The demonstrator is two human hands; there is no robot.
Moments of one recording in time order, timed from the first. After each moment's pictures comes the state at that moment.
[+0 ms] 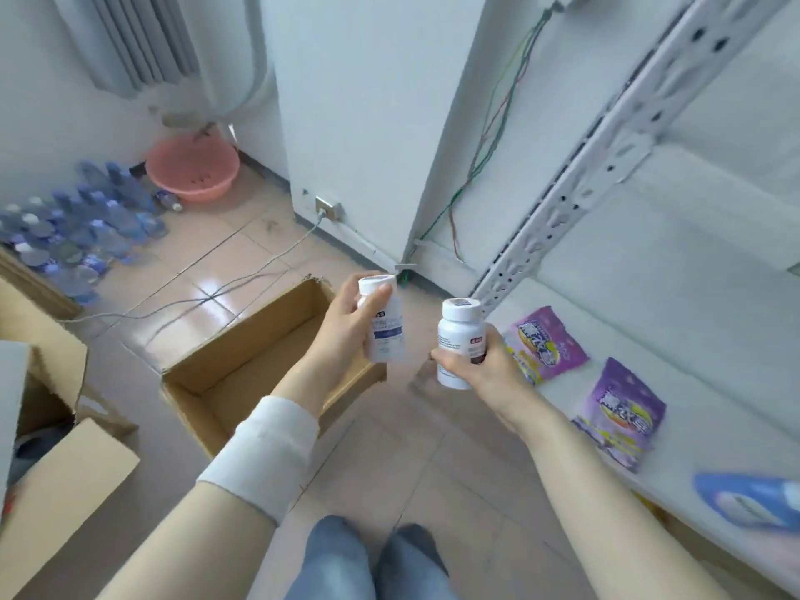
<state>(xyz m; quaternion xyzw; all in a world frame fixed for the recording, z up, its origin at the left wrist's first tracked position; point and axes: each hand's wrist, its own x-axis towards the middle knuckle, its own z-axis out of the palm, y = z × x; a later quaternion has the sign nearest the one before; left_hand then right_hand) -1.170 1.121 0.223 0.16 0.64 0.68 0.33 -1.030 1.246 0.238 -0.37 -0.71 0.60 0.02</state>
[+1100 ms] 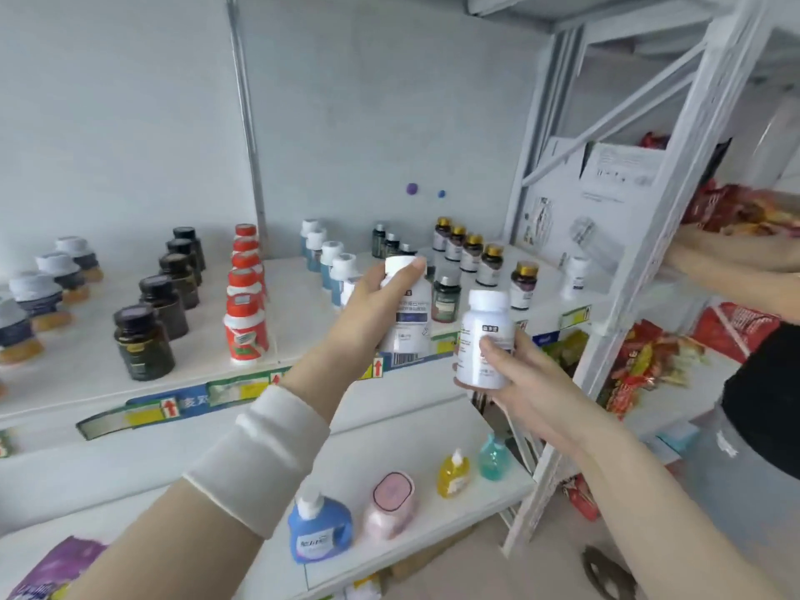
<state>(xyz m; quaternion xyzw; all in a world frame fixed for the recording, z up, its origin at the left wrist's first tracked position) -0.400 1.608 0.499 0.54 0.37 0.56 0.50 -0.225 1.558 0.469 -0.41 -0.50 0.56 0.51</state>
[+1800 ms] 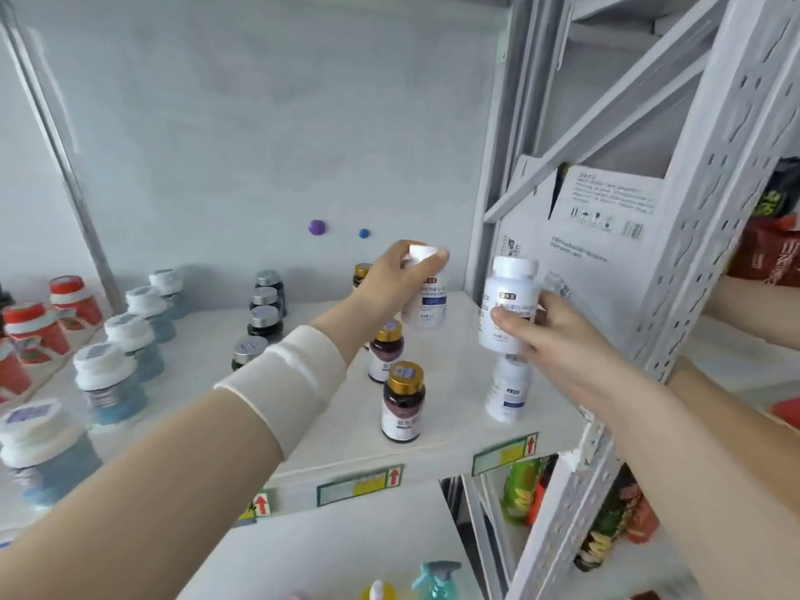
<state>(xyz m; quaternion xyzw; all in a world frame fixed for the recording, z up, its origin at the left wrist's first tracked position) -0.140 1.904 0.551 0.61 0.49 0.50 0.37 0.052 1.865 0.529 -0.44 -0.61 0.46 0.47</state>
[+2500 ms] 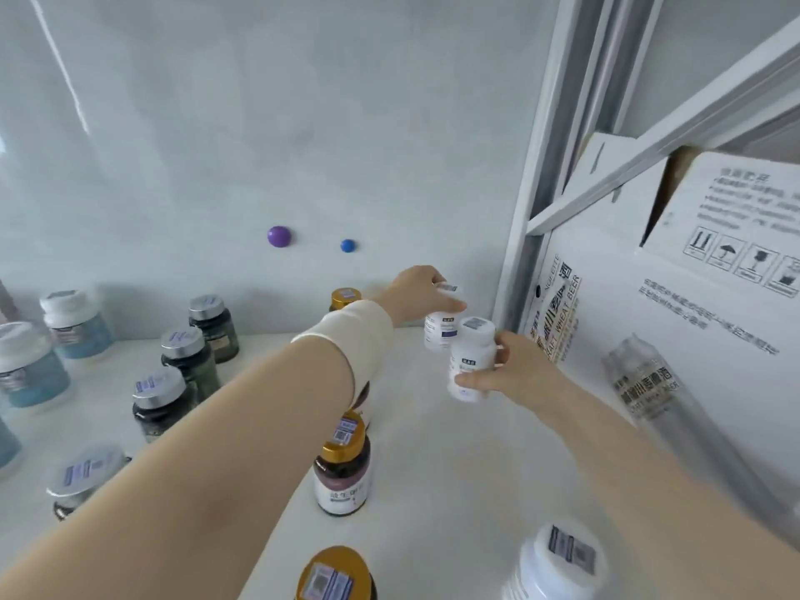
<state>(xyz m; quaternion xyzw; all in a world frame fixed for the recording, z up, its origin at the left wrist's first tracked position) -0.131 2.157 0.510 0.67 0.64 0.29 0.25 0.037 2.109 0.466 -0.53 -0.67 0.41 0.30</state>
